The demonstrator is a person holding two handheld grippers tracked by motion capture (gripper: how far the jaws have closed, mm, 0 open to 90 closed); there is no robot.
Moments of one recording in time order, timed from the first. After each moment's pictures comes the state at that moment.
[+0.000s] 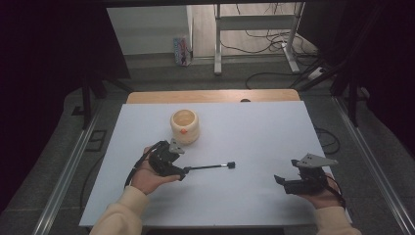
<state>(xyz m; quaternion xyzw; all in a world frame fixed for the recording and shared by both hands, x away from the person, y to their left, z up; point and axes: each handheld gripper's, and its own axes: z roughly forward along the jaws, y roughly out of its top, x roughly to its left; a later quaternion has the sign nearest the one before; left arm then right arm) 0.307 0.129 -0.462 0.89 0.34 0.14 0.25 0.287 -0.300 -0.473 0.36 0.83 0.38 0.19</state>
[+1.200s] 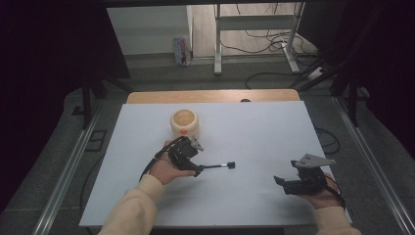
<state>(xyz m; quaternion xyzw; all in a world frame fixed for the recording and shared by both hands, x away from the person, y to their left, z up) 0.337 0.087 -0.469 0.93 0.28 0.11 0.22 0.288 -0.299 -0.476 0.37 0.84 0.37 0.18</state>
